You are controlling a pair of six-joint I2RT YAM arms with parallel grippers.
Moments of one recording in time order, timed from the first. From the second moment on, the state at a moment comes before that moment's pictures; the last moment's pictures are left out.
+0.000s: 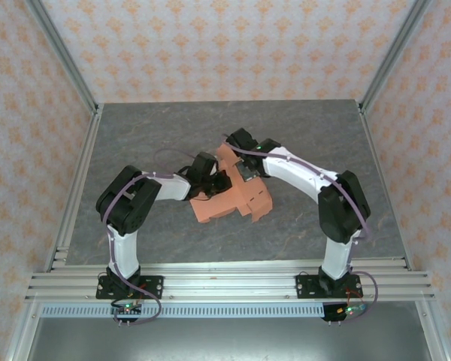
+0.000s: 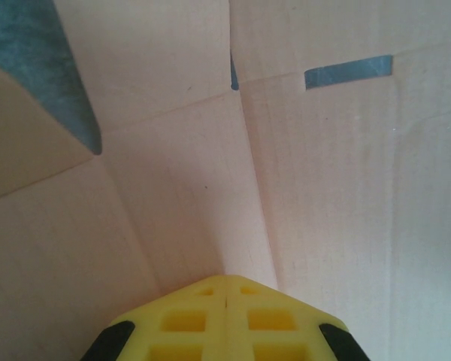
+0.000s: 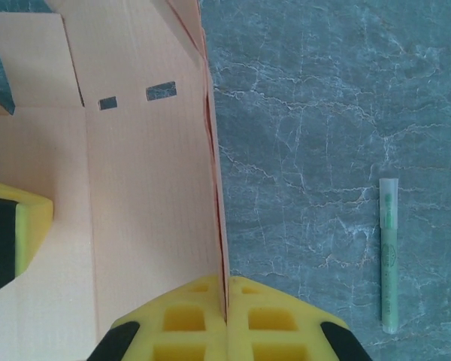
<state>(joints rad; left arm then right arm) -0.52 1.94 0.97 0.18 0.31 -0.89 0.69 1.85 1.48 -0.83 0.38 0.17</state>
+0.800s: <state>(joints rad) -0.52 1.97 0.87 0.46 0.28 -1.08 0.86 1.95 1.66 -0.94 0.53 0.28</state>
